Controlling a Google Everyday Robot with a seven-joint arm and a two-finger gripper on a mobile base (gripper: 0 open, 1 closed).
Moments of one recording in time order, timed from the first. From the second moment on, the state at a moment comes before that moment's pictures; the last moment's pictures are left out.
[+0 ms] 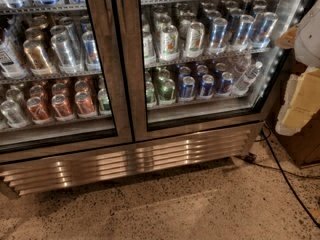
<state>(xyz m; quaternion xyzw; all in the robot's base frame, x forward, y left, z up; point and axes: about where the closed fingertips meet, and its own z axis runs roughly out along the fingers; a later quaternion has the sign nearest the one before) 0.438 -0.216 0.976 -0.60 0.78 -0.03 0.16</state>
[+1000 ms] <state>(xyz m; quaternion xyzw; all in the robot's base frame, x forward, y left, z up) 0.452 -0.177 0.941 -0.61 0.78 -0.03 0.14</state>
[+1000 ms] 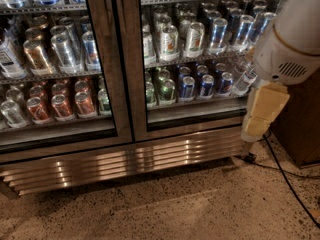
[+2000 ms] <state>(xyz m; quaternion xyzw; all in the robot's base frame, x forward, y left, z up) 0.448 -0.140 0.903 -0.64 0.76 -0.06 0.11</state>
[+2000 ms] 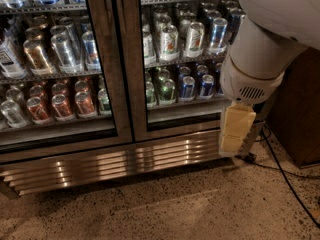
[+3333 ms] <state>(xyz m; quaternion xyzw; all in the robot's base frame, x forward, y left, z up) 0.456 -0.154 0.891 -0.65 0.72 0.12 0.20</state>
